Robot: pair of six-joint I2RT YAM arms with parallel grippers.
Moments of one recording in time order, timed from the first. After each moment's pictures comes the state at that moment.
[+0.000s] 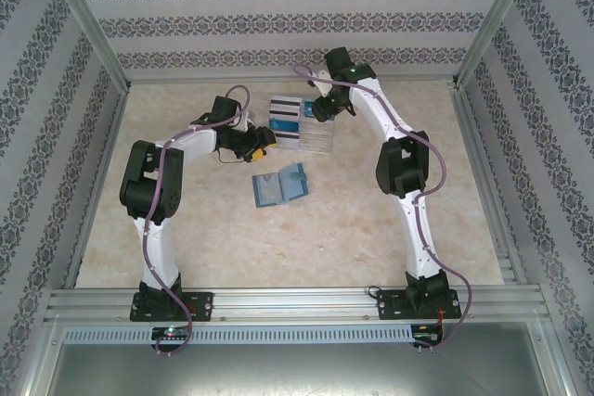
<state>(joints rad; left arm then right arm) -0.21 2.03 1.38 -0.33 0.69 -0.70 0.31 2.48 2.43 -1.06 -0.10 -0.32</state>
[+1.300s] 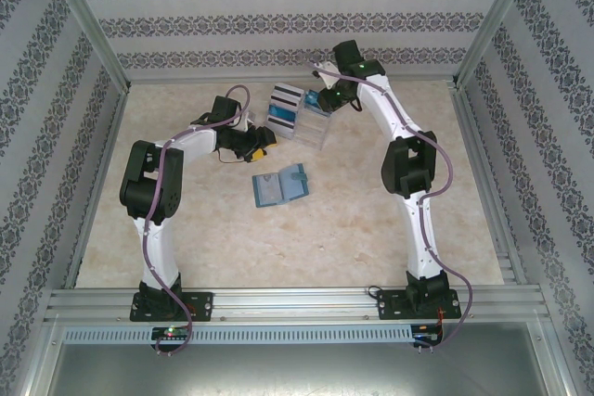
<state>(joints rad) -0.21 2.03 1.38 -0.33 0.70 -0.70 0.27 2.44 2.42 -1.02 -0.21 -0.29</state>
